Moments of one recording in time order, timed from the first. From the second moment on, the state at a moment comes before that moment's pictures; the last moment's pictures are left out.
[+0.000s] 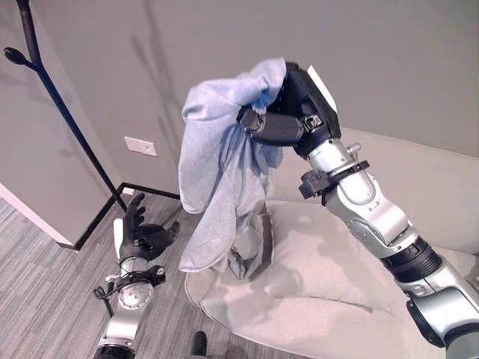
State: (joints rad) left arm -0.02 0.36 -0.11 0.20 -0.14 -0.16 0.44; right arm -0.82 -0.64 0.49 -0.11 0.66 -0.07 -0.23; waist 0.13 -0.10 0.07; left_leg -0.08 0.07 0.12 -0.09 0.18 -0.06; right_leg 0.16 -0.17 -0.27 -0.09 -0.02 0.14
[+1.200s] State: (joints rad) left arm -0.53 0.17 -0.73 0.38 -0.32 -0.18 0.31; right arm -1.26 -0.37 0.57 0.11 0.81 -0.23 -0.44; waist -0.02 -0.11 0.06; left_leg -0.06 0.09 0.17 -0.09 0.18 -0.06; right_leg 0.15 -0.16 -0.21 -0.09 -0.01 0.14
